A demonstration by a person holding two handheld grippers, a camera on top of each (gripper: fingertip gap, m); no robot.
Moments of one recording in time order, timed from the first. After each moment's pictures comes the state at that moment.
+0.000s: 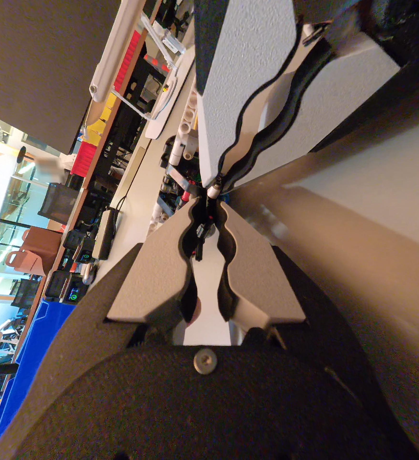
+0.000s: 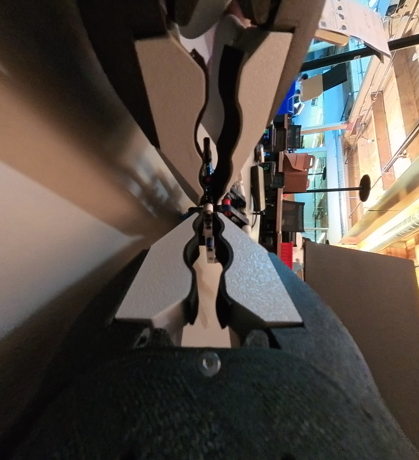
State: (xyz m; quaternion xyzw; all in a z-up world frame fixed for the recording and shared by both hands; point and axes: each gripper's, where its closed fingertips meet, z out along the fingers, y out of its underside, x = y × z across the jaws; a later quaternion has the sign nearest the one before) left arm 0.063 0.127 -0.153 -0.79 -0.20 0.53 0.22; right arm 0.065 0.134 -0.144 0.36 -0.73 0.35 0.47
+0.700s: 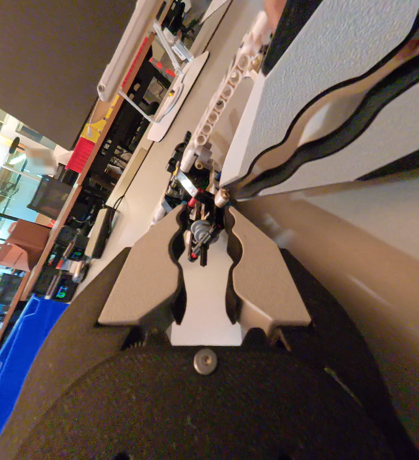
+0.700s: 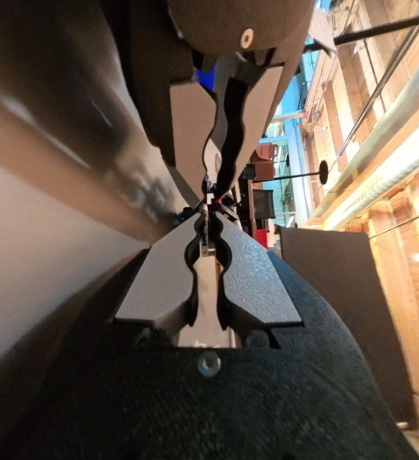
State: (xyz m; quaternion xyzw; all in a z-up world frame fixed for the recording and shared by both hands) left arm 0.062 0.129 -0.144 -0.78 -0.22 0.53 0.25; right arm 0.080 0.143 -0.135 0.31 -0.70 0.38 0.52
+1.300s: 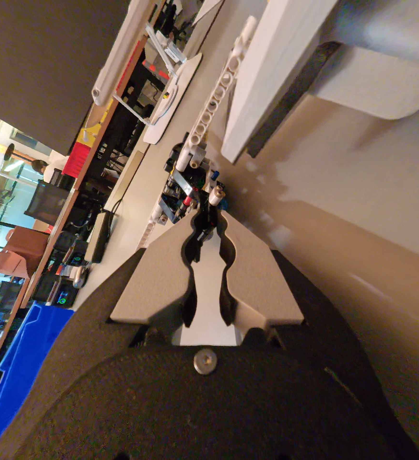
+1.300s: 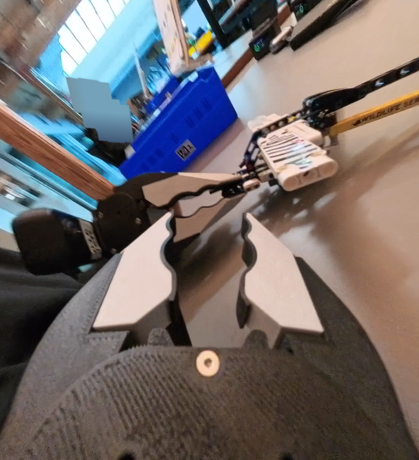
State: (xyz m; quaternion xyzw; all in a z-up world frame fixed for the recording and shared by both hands) left arm 0.062 0.130 -0.144 -0.79 -0.21 0.52 0.25; right arm 0.103 0.165 -0.111 -0.33 -0.68 0.63 -0.17
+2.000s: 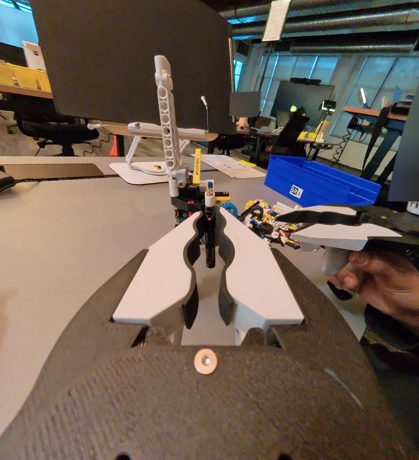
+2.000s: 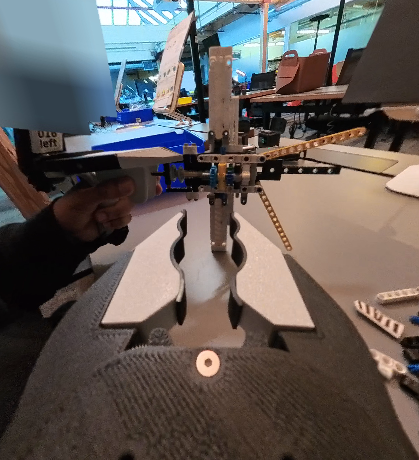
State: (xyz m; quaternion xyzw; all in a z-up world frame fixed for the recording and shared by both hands) left arm 0.065 0.093 -0.041 -0.58 -0.41 0.29 0.65; right arm 0.079 0.174 -0.061 -0.18 -0.70 0.68 0.11
